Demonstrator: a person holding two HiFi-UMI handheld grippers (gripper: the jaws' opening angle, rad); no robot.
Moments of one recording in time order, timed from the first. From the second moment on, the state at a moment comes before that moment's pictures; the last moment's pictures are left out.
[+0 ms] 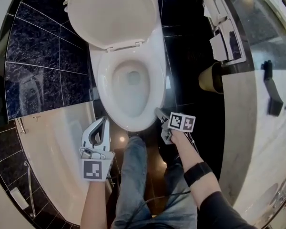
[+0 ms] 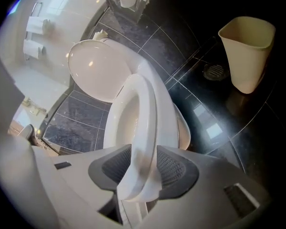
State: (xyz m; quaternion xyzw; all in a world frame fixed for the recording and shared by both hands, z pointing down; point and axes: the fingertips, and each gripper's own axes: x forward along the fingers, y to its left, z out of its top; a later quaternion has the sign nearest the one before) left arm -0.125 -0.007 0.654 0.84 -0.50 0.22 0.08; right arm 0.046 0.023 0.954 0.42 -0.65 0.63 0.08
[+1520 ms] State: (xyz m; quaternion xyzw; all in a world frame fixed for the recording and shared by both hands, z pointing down) left arm -0.131 0.071 0.752 0.77 -0.51 0.26 0.28; right arm 0.043 -0.036 0.768 0.40 -0.65 0.64 0.00
